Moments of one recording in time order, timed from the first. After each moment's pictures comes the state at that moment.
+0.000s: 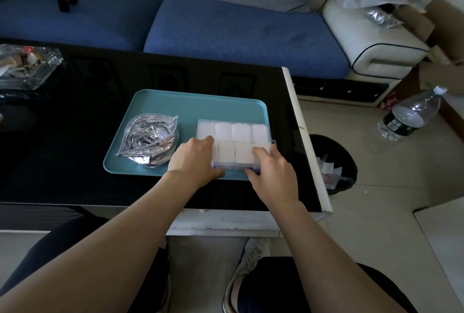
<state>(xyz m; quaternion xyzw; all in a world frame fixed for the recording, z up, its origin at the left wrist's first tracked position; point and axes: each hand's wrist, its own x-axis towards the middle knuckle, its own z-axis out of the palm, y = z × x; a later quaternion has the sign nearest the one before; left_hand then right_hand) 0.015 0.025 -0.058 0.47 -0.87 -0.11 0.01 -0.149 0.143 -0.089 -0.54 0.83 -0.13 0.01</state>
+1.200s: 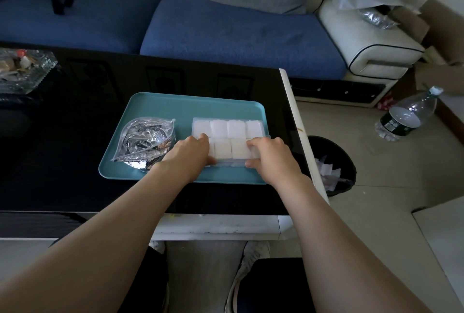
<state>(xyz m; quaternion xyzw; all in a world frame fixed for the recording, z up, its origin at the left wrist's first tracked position) 0.013 0.009 -0.041 0.44 -0.88 -0.13 -0.07 -0.160 0.119 -0.026 -0.53 0.82 -0.10 0.17</state>
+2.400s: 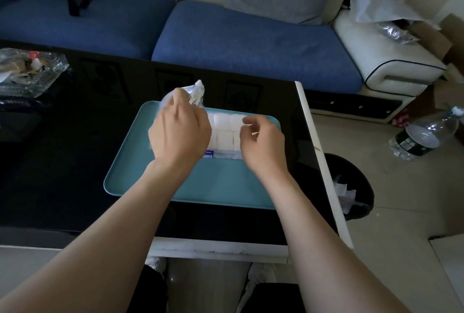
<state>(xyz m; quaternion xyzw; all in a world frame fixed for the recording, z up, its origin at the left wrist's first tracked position) 0.015 -0.035 -0.005 0.57 -0.72 -0.10 0.38 -0.130 0.033 -0.029 -0.44 0.79 -0.41 0.14</state>
